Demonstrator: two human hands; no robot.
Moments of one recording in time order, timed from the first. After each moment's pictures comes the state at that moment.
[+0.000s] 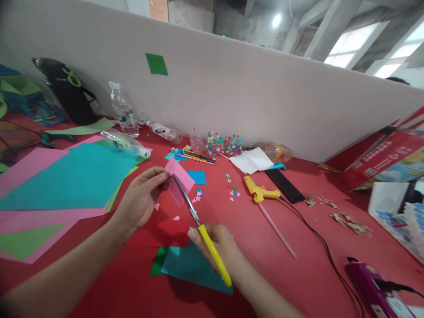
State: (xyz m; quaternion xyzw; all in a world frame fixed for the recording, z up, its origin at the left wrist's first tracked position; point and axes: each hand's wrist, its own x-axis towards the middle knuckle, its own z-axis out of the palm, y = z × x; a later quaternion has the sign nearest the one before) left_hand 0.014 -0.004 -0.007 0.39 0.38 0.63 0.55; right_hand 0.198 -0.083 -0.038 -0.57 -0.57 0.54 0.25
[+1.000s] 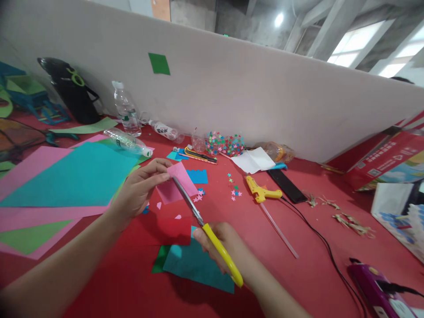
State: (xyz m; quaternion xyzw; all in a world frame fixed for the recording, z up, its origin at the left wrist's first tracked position) left_hand -0.007 0.008 -0.007 0.58 0.36 0.57 0.45; right_hand 0.206 -0.080 -0.020 -0.60 -0.57 0.54 0.18
